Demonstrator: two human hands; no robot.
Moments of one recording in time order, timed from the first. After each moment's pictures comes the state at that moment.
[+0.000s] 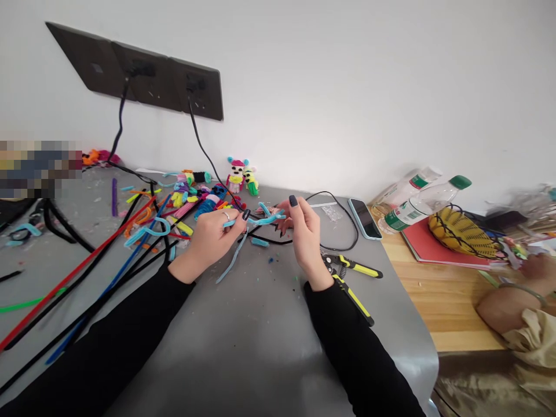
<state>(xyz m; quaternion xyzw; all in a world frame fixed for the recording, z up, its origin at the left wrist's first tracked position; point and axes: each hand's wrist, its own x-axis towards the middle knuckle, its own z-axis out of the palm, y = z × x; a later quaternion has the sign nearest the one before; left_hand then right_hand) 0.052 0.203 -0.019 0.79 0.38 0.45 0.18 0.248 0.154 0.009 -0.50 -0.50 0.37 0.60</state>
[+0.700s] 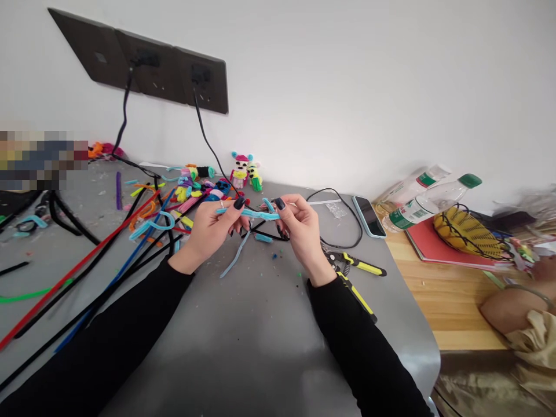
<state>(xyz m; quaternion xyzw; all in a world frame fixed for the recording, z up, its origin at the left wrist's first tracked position) 0.050 0.200 -0.003 0.70 0.32 0.50 0.40 0.244 0.162 -0.002 -0.42 -0.48 0.47 0.60</state>
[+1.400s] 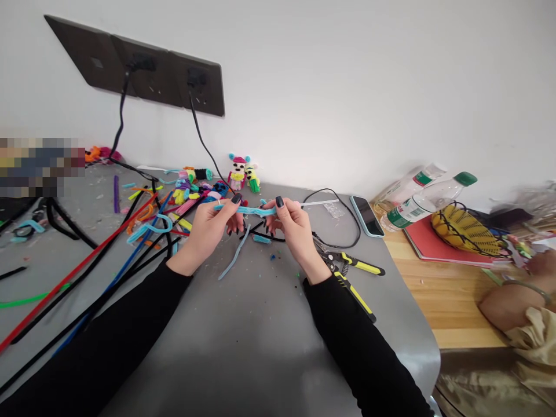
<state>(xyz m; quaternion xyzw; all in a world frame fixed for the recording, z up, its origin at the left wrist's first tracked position) 0.053 0.206 -0.013 0.62 0.38 0.48 0.49 0.245 0.168 -0.011 -0.43 -0.52 0.48 0.56</state>
